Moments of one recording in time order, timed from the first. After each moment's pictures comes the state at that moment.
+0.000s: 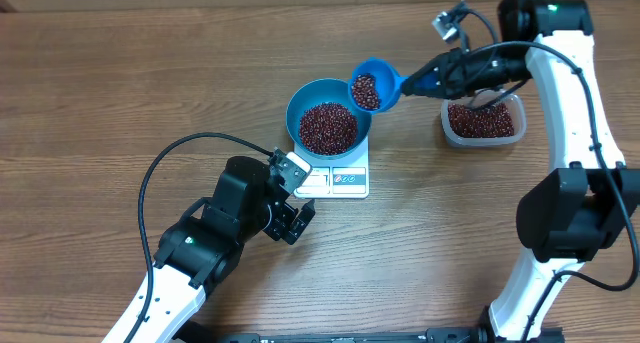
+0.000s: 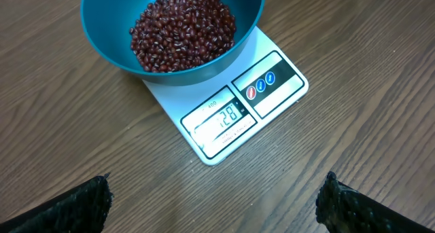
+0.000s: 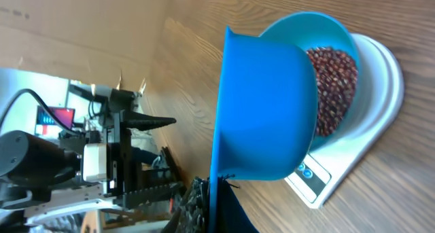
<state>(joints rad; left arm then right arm) -0.50 1.04 0.74 -0.50 0.07 0.16 -0.01 2.06 2.04 -1.55 -1.08 -0.46</state>
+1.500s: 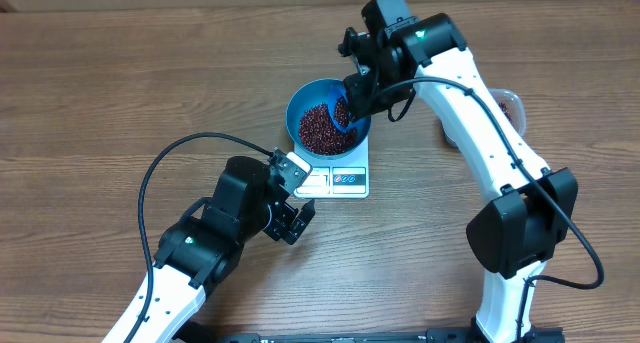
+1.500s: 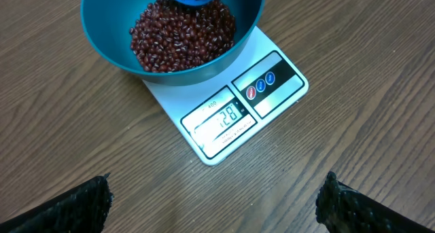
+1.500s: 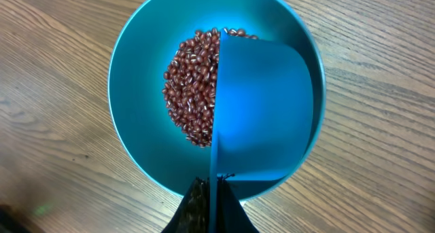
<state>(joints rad) -0.50 1.04 0.74 -0.50 0.07 0.16 0.42 2.06 2.04 -1.27 -0.26 -0.01</state>
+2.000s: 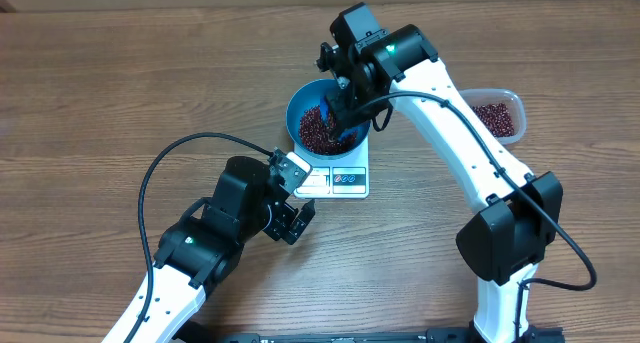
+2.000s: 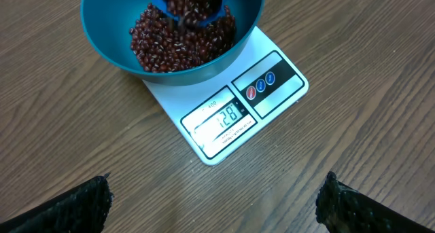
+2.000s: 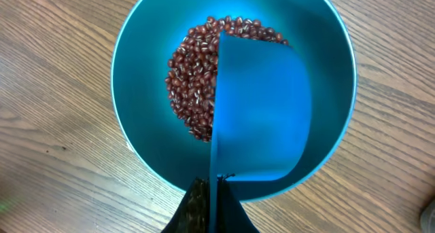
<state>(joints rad) -0.50 1.04 0.74 -0.50 0.07 0.16 0.51 2.06 2.04 -1.28 -0.14 -0.01</state>
